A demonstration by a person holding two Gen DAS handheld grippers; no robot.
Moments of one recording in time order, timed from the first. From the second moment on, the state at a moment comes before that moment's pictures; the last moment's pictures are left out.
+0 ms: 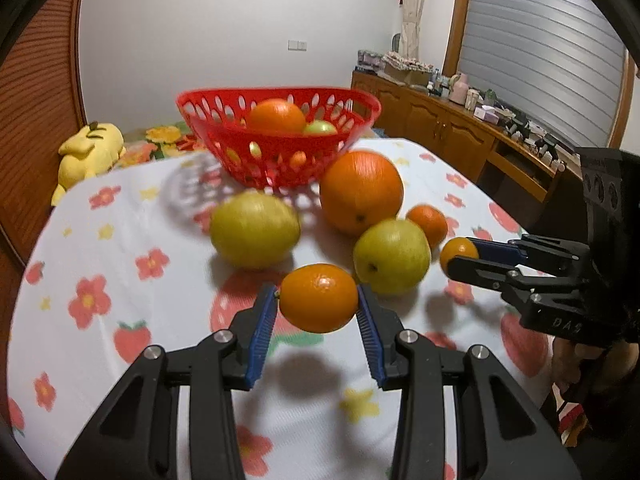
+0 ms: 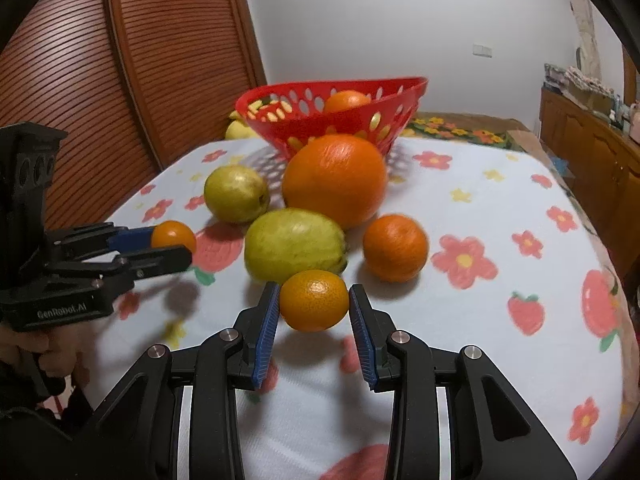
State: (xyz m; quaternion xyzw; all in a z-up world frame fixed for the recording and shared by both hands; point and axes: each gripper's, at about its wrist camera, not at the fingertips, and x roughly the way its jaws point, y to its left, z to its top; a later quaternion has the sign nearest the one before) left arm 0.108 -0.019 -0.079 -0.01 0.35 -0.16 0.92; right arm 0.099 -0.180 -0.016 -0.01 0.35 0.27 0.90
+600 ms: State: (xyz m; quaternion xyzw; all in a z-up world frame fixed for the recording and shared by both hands) left arm 0.141 -0.017 -0.038 0.00 0.32 -0.15 0.94; right arm 0.138 -0.183 0.048 -0.03 0.30 0.27 0.91
